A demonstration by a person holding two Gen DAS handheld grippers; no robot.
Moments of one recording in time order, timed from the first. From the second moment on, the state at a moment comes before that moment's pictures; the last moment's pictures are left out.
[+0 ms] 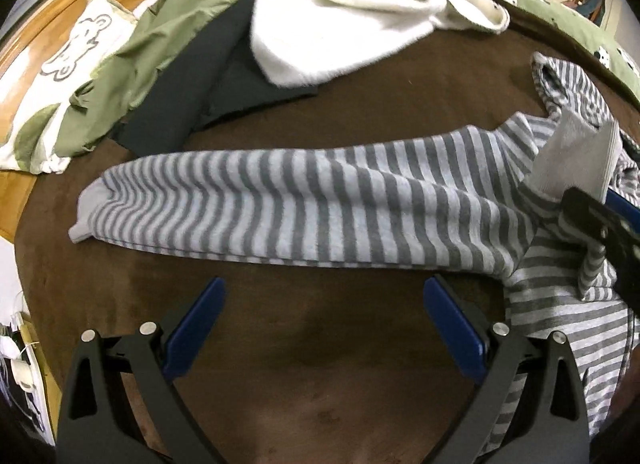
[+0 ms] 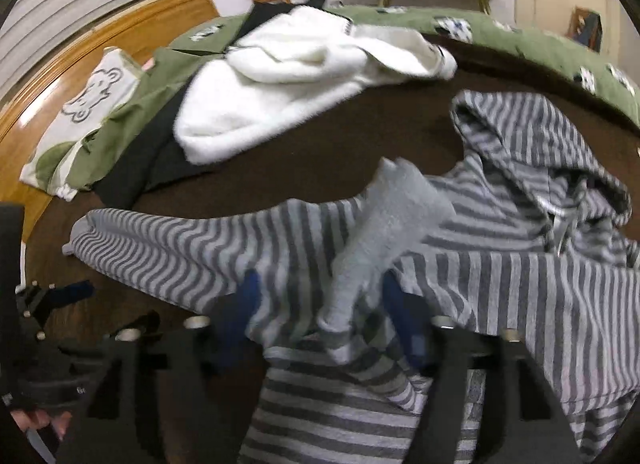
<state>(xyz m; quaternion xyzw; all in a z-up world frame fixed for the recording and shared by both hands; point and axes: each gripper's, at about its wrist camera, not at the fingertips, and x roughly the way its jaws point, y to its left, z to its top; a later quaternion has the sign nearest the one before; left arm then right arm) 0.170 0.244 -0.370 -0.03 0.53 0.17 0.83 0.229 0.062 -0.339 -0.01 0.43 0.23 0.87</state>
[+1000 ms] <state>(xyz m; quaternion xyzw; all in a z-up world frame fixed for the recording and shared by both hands) 0.253 0.085 -0.336 0.06 0.49 0.01 0.87 0.246 -0.225 -0.342 0.04 0.47 0.05 0.88</state>
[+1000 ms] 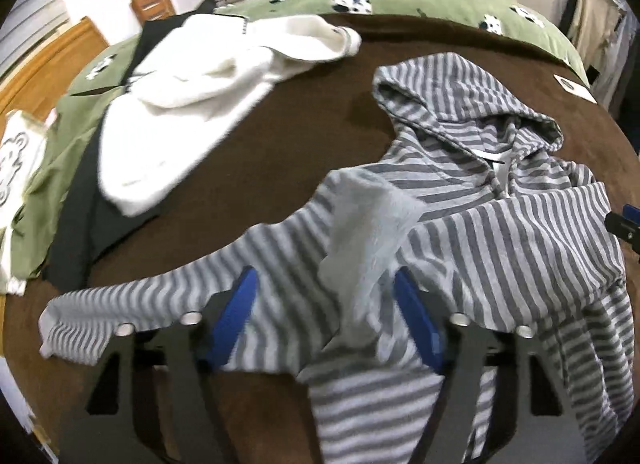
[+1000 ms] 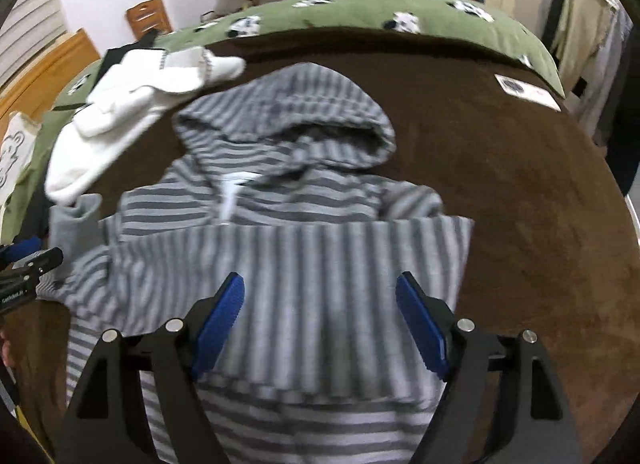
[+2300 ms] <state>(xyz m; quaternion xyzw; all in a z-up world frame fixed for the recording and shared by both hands) 0.204 0.173 -0.390 0.00 0.51 0.20 0.84 0.267 -0.224 -0.412 -0.01 0.51 0.00 0.86</state>
